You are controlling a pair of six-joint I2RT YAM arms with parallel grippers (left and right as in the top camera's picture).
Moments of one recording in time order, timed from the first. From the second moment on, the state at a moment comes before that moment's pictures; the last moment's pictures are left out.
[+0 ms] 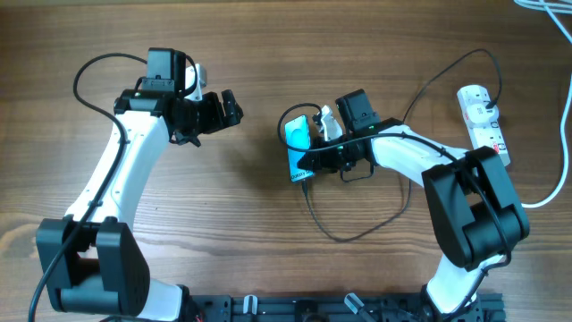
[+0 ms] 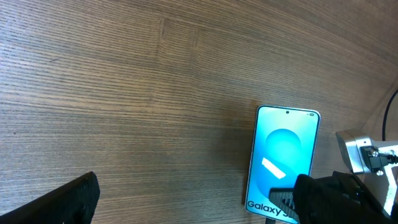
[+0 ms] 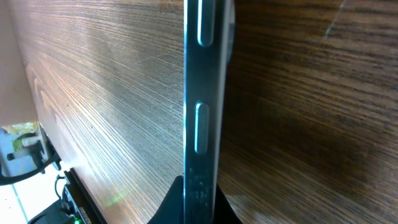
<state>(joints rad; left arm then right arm) -0.08 1.65 1.25 -0.77 0.31 -0.36 0.40 1.93 1.03 -0.33 -0.69 0.38</state>
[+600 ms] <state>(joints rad) -0.08 1.65 1.25 -0.77 0.31 -0.36 0.40 1.93 1.03 -0.34 -0.61 0.38</state>
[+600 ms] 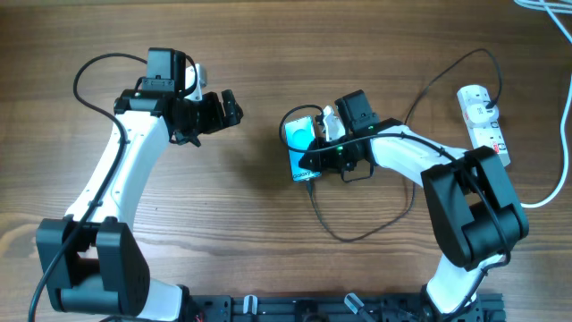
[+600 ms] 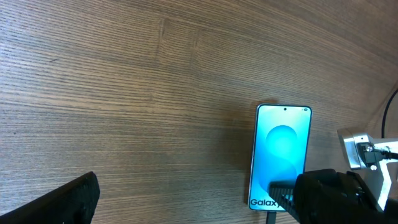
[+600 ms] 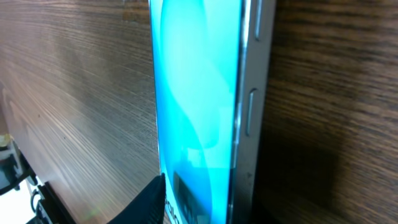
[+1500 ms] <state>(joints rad) -0.08 1.65 1.25 -0.77 0.31 -0.36 0.41 1.92 1.05 -0.34 -0.62 0.44</state>
